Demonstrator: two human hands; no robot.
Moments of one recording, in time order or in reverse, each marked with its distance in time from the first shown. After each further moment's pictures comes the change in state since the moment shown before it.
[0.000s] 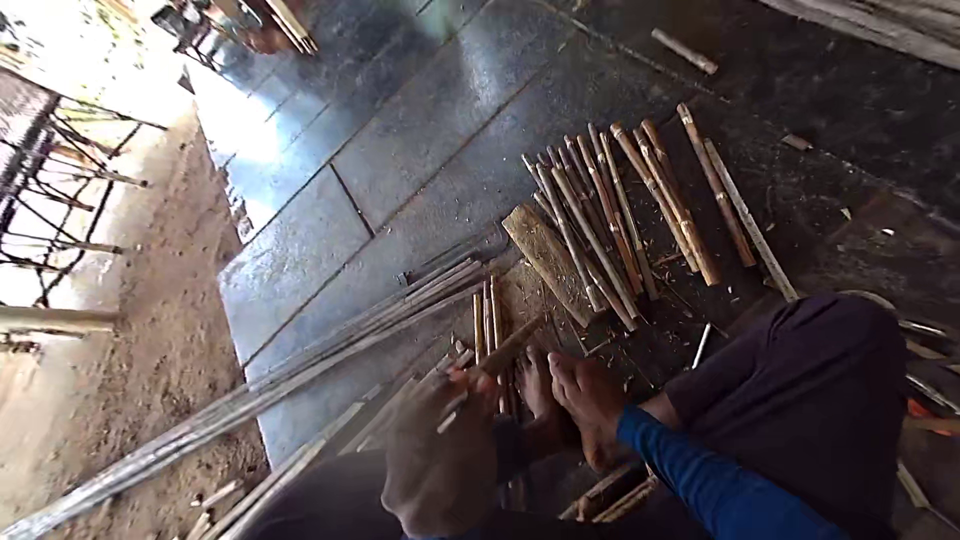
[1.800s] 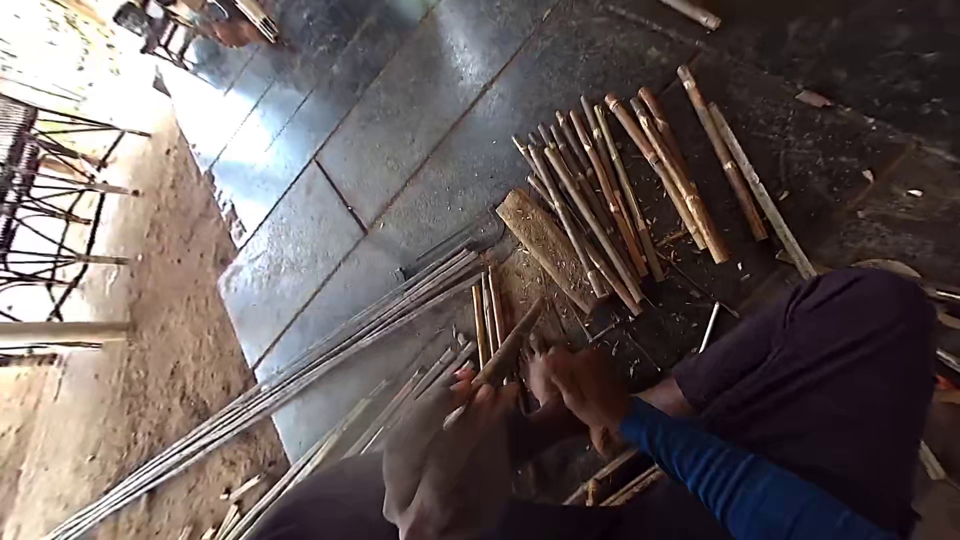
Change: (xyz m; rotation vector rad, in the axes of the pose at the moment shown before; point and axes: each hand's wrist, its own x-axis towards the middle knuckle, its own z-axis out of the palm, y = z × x) left_hand 0.001 0.004 0.006 -0.037 0.009 -0.021; right_hand 0.002 -0.003 0.007 0.111 0.061 -0.136
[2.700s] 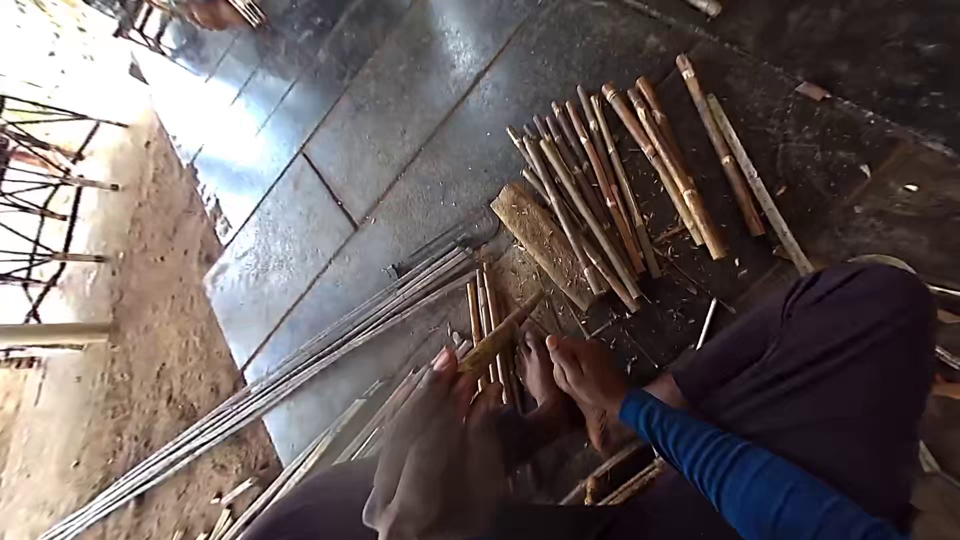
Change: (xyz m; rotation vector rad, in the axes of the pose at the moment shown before) left_hand 0.008 -0.002 0.002 0.038 -0.028 -0.023; right_hand 0.007 0.015 0.001 -0.100 0.043 0.072
